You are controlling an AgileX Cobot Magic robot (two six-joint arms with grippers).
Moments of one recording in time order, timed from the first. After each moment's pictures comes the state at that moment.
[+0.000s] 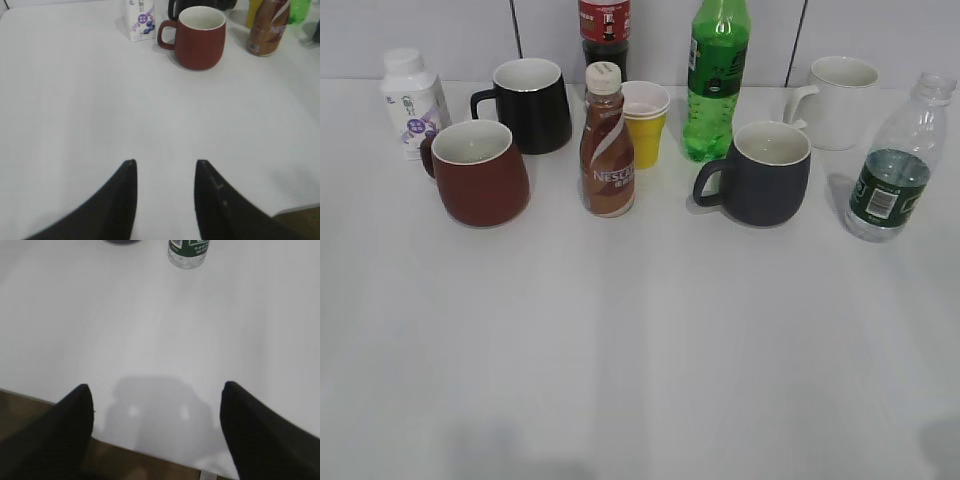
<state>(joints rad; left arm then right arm) -0.20 -0.01 -0.55 0.00 1.11 -0.02 0.28 0.17 -0.51 0.01 1.04 0.00</state>
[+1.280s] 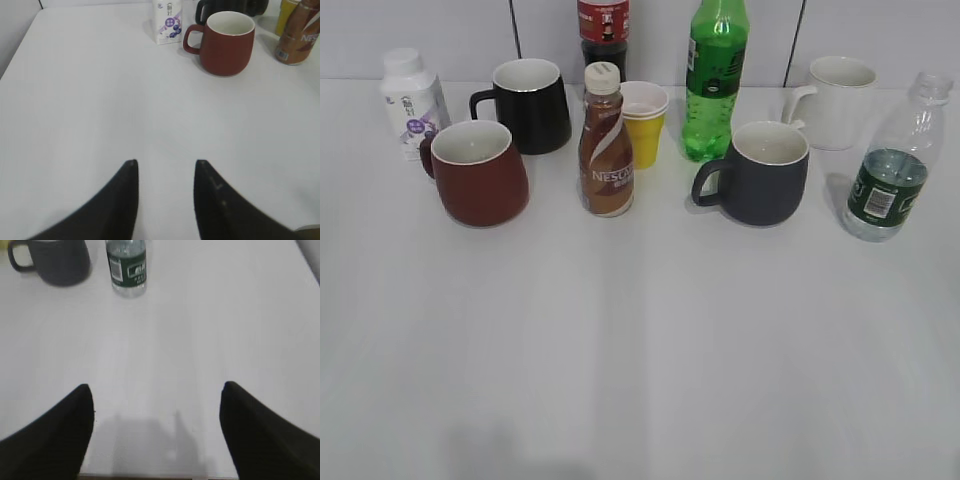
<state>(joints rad) -0.13 -0.01 -0.52 0.01 1.07 -0.02 0.06 0.00 -0.51 0.01 1.04 0.00</state>
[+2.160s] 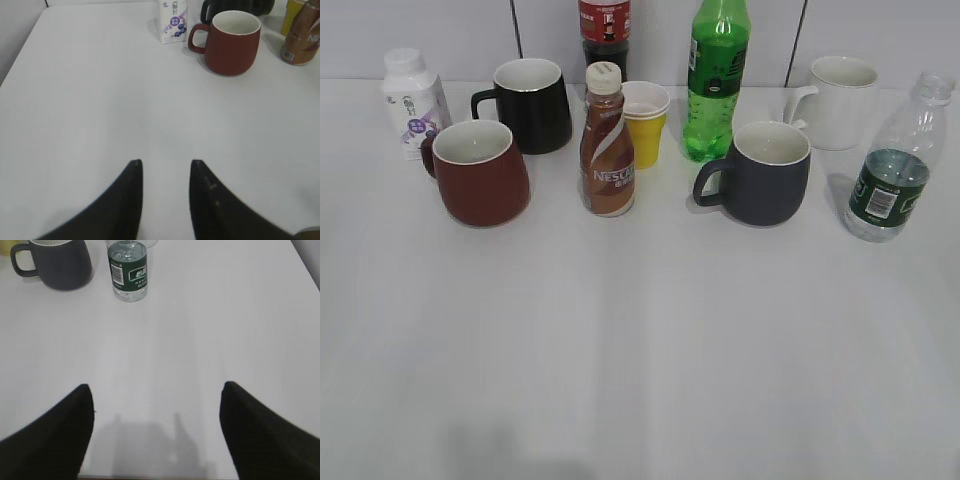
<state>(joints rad) -0.09 -0.01 -0.52 0.01 1.07 -0.01 0.06 -0.01 -0.50 0.01 1.04 0.00</state>
